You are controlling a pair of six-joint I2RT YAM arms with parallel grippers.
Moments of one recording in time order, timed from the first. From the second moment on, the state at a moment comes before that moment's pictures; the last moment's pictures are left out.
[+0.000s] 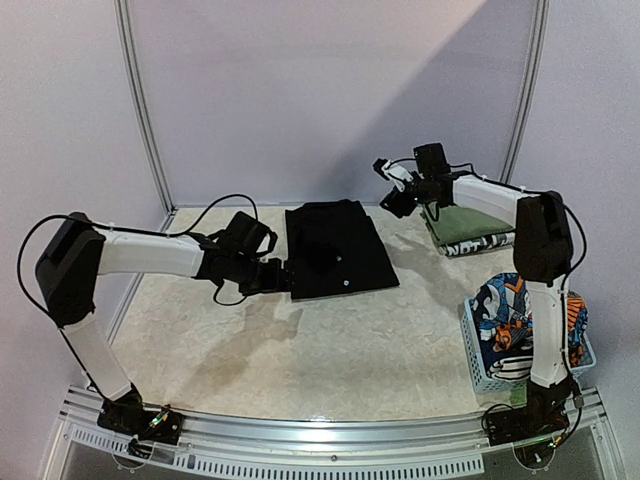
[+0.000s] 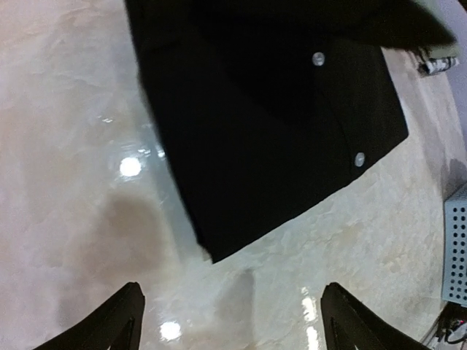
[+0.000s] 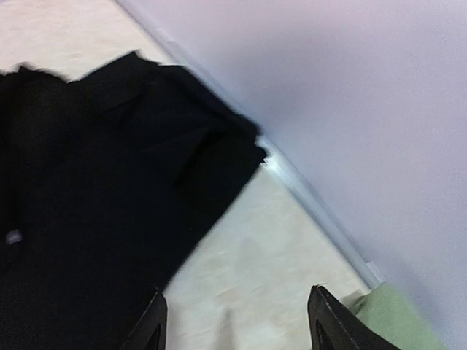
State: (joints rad) left arm -0.67 1.73 1.05 -0.22 0.04 -0.59; right arm 0.38 2.26 1.94 -0.28 -0.15 -0.52
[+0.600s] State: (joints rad) left arm -0.58 2.23 1.61 0.02 0.27 -0.71; right arm 0.42 1.98 1.51 -0.36 -0.39 -0.44
